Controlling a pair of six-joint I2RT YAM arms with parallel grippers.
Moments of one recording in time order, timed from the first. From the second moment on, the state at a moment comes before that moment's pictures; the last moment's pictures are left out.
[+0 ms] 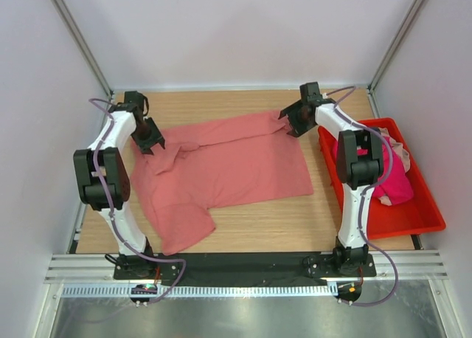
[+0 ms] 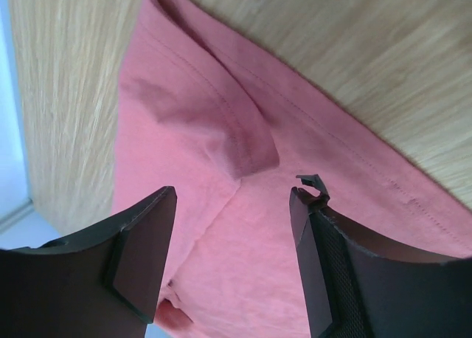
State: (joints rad) left arm 0.06 1.87 1.51 -0.87 0.05 -0.51; right arm 0.15 2.14 1.69 -0.52 -0.08 1.13
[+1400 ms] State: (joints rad) left arm 0.06 2.03 1.55 -0.90 -0.03 -0.49; right arm 0.17 2.23 1.77 -0.37 0.10 1.23
